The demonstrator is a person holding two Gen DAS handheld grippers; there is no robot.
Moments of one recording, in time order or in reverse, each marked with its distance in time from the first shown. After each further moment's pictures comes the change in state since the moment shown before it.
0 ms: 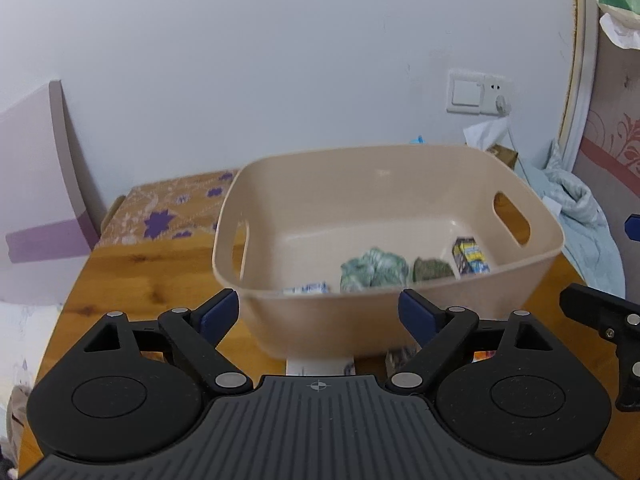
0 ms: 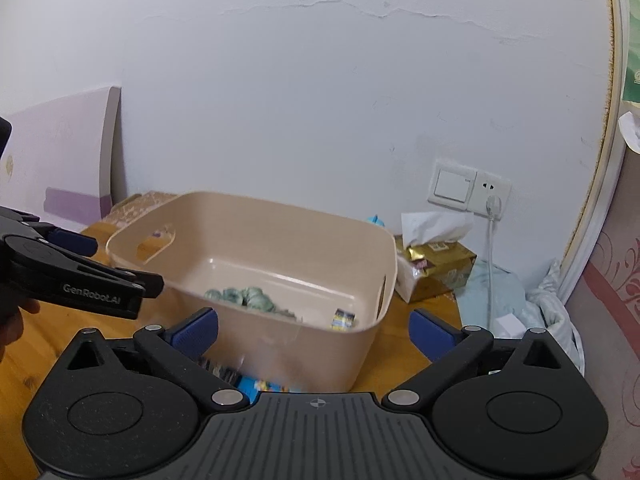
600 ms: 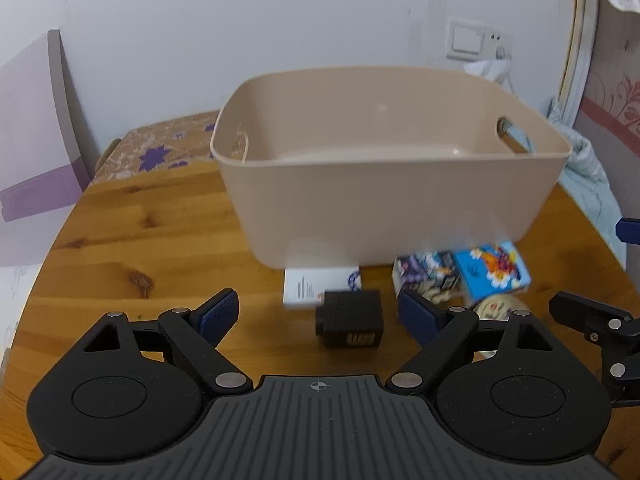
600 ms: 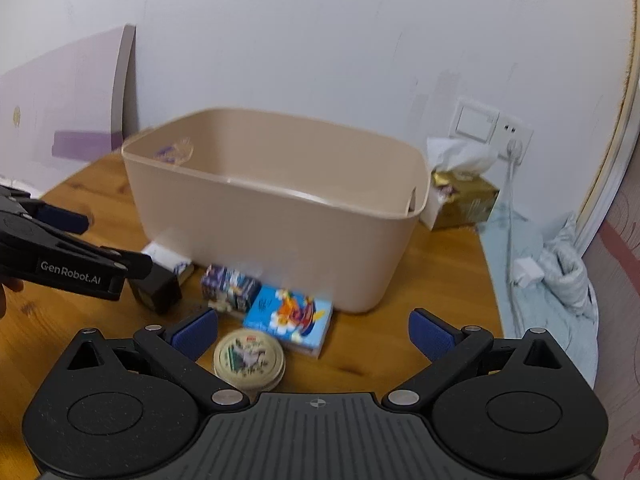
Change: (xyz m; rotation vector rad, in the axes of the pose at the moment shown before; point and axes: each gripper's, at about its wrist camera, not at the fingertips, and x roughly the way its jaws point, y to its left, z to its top) left arm 0.014 0.003 -0.058 -0.001 0.111 -0.007; right arm 0.015 0.021 -0.050 -0.034 0.159 0.022
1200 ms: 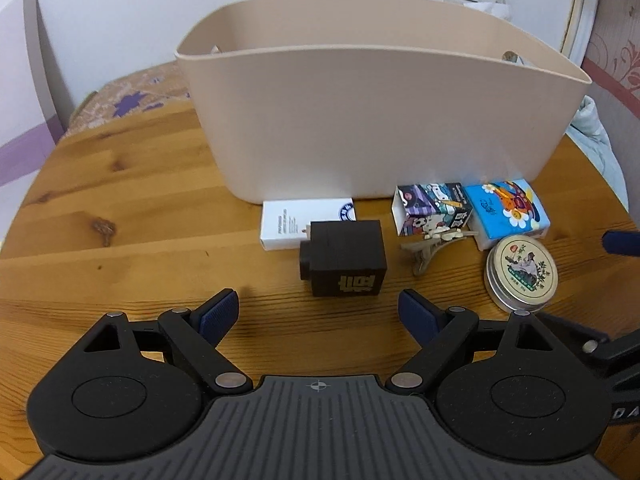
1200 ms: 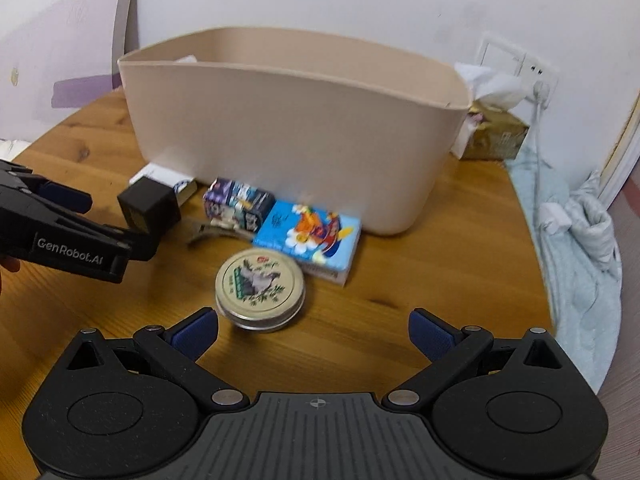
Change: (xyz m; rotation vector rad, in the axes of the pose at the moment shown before) left arm 0.040 -0.003 -0.023 -0.004 0.124 -0.046; right arm 0.040 0.013 -0.028 -0.003 0.163 0.031
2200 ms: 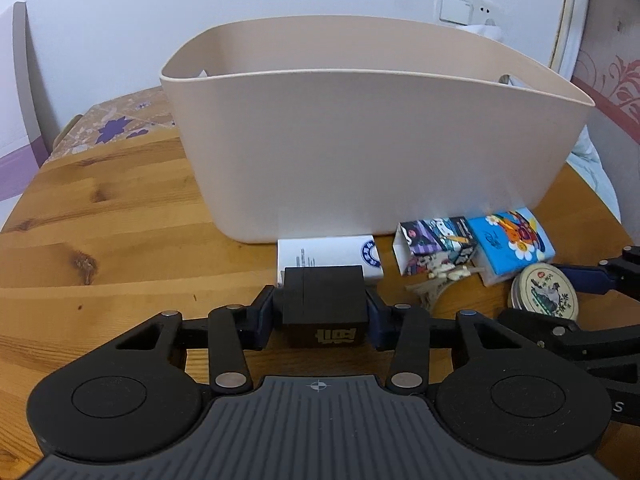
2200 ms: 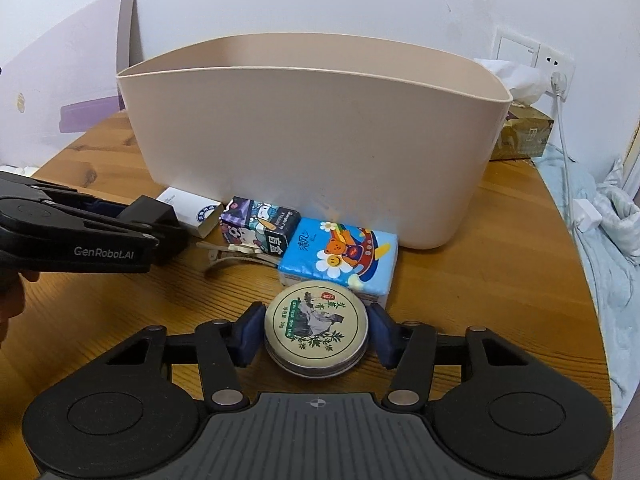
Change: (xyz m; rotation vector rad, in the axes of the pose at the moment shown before) left arm 0.012 0.005 0.010 0.020 -0.092 -0.041; right arm 0.022 0.006 0.003 0.059 -0.054 0.061
